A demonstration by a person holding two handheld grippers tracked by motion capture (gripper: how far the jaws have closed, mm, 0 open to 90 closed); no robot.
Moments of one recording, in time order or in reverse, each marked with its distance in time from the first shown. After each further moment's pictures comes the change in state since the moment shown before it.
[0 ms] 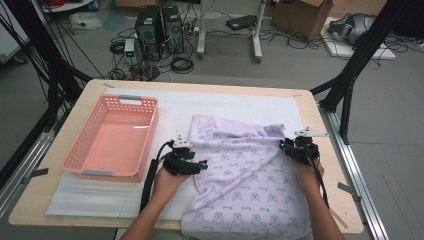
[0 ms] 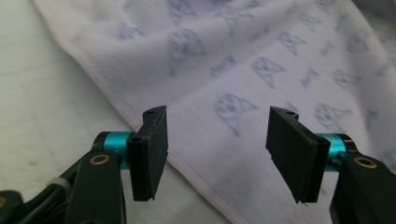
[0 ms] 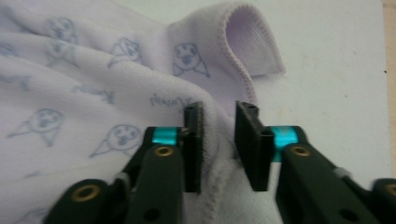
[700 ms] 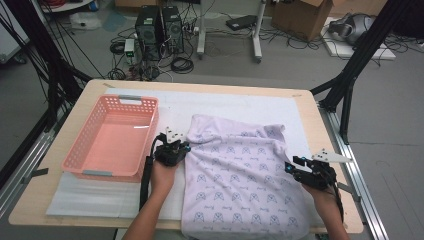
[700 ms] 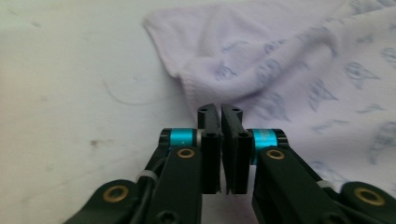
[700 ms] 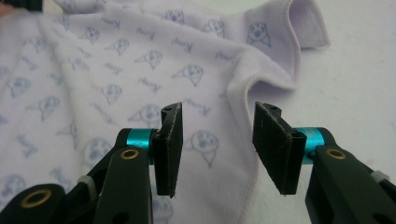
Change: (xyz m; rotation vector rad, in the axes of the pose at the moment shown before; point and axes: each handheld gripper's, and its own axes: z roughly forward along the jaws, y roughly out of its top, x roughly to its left) left arm 0.030 0.014 -0.009 -0.124 0.290 0.000; right arm 0.018 -0.040 -0.076 -0.055 0.178 0.000
